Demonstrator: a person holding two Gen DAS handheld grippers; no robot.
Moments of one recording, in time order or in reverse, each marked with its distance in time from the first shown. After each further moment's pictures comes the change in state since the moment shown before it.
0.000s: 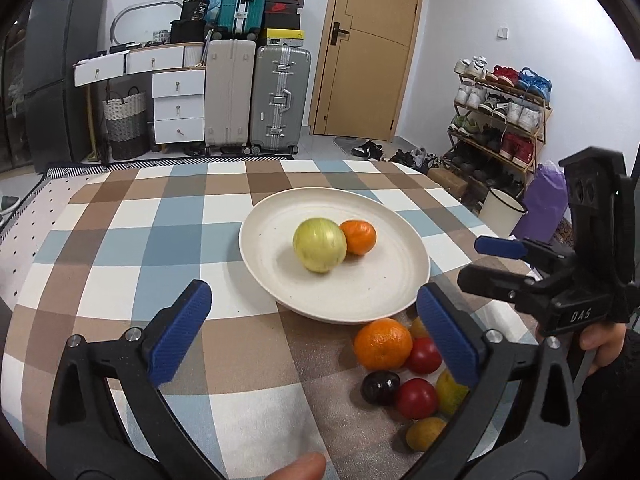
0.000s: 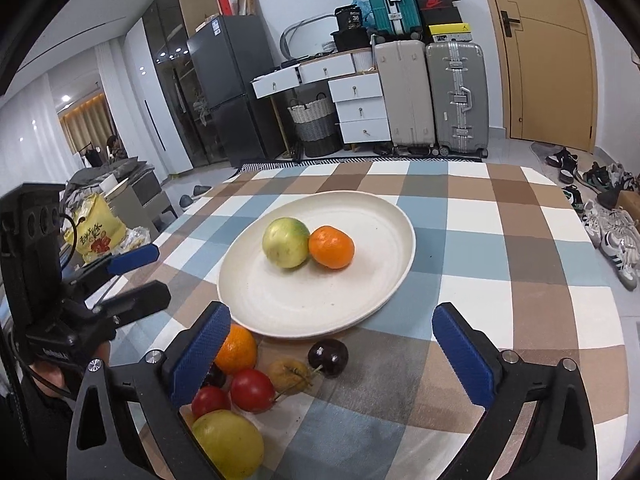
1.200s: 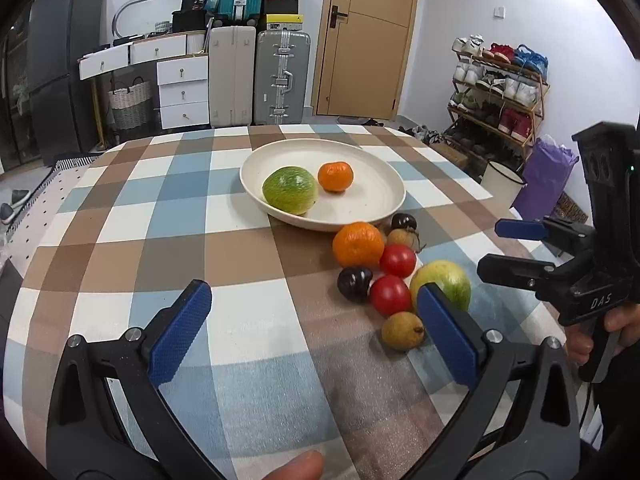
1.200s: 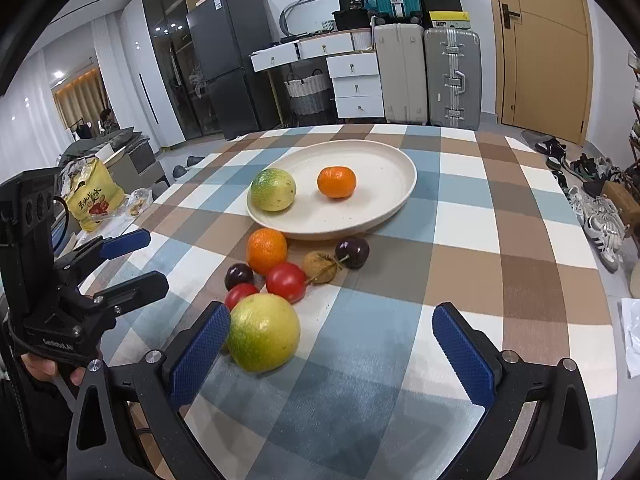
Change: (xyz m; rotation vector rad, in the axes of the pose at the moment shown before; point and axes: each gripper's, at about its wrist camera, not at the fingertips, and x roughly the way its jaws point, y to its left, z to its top) left arm -0.058 -0.030 -0.064 0.039 0.072 0.028; right arm -0.051 0.034 -0.058 -0.021 0.090 -0.053
